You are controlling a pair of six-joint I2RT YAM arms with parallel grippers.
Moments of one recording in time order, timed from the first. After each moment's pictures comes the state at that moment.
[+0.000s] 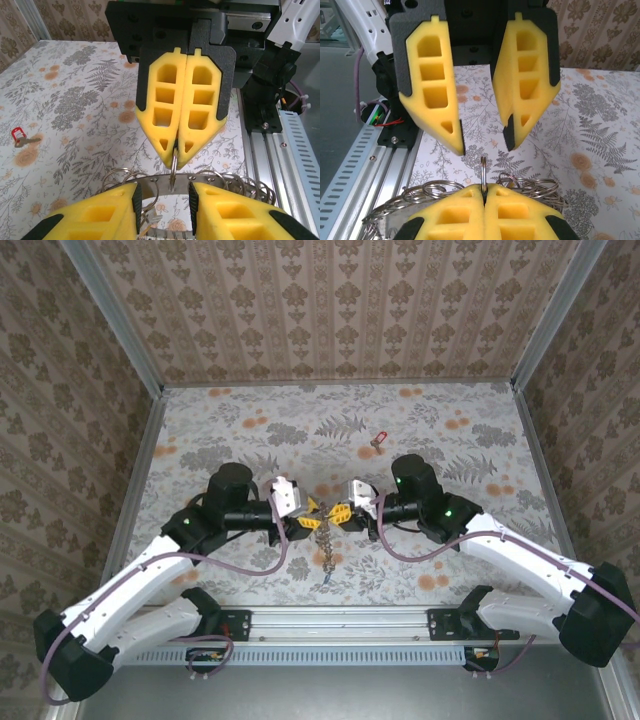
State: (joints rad) left arm -0.75 0.90 0.78 -0.37 0.67 0.36; right arm 0.70 1.11 0.81 -0.14 -0.71 -0.42
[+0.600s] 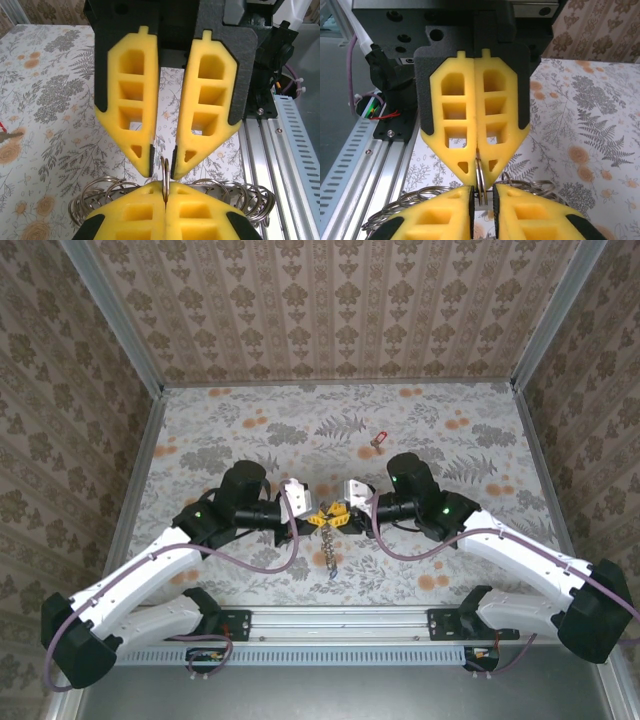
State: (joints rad) left arm -0.79 0.97 0.81 -0.39 0.65 0.40; right arm 0.71 1.13 0.84 -0.19 -0.67 -0.45
